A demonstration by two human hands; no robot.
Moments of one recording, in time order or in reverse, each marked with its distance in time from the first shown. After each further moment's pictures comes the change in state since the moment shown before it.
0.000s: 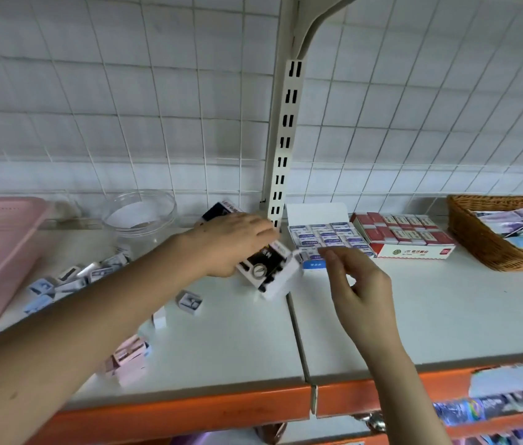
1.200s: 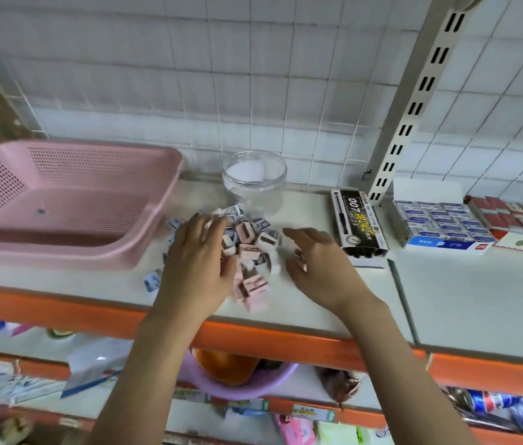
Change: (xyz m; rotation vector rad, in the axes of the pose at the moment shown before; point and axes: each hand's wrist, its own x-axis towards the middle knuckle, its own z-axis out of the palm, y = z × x) left_hand -0.190 0.016 0.083 -0.368 0.438 -0.884; right_hand -0.031 -0.052 0.139 -0.380 -0.648 -0.324
